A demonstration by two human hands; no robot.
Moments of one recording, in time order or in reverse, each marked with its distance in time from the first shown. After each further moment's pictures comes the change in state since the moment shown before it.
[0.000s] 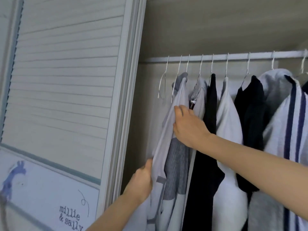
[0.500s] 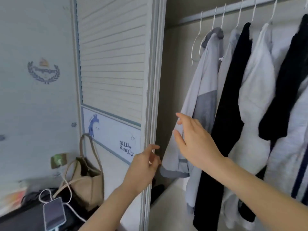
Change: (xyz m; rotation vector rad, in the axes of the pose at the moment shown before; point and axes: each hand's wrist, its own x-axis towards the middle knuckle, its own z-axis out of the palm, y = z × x) left_hand -0.195 0.045 -0.027 -0.062 0.224 -0.231; right_hand -0.182 -0.087 -0.026 0.737 0.042 -0.113
